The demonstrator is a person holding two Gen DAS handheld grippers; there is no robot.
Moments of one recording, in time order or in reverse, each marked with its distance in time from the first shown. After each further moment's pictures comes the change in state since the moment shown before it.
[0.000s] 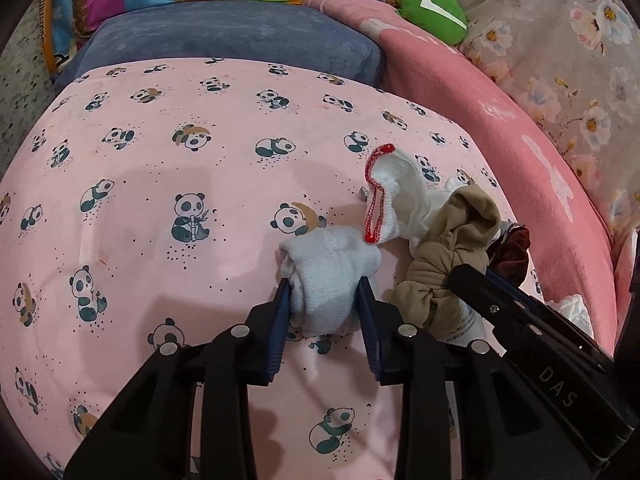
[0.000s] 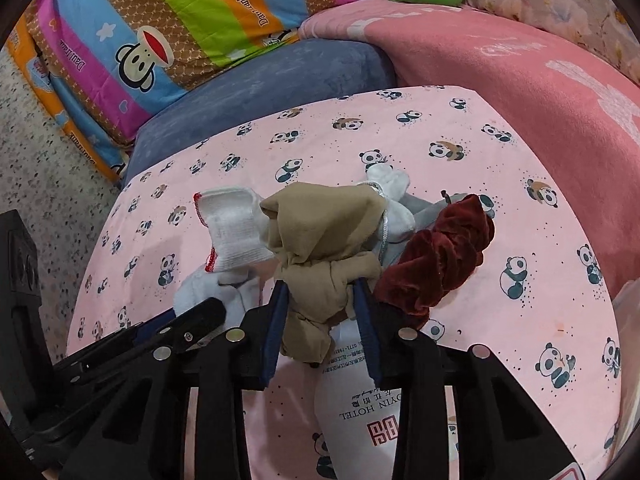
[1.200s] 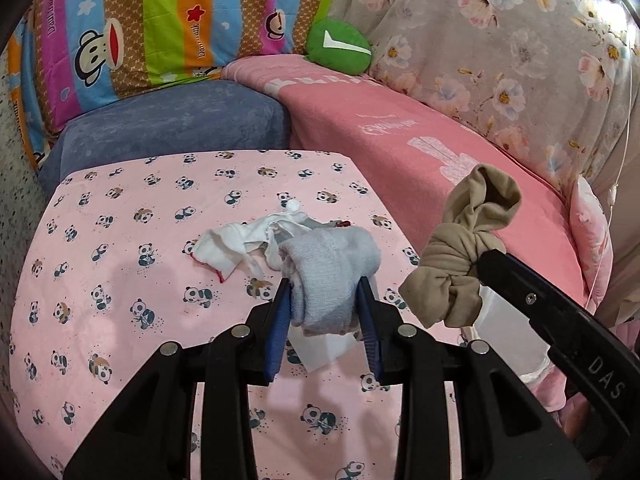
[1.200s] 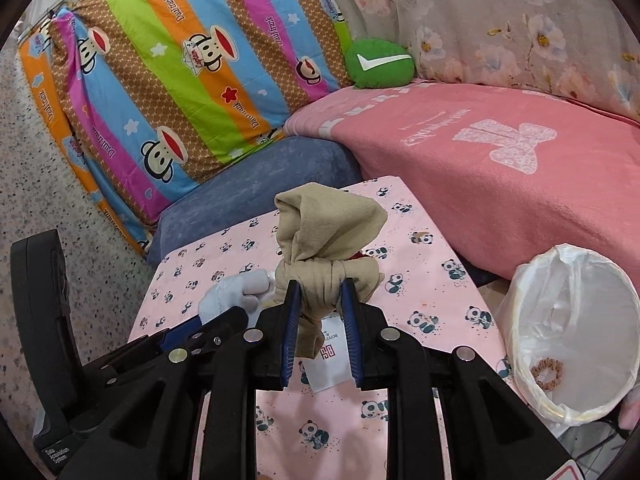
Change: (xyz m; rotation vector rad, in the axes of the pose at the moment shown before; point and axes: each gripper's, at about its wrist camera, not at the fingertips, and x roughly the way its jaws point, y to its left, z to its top) left arm -0.102 -0.118 -0.038 0.250 -0.168 -0.081; right arm -0.205 -0.043 -0.053 0.107 -0.306 -0.003
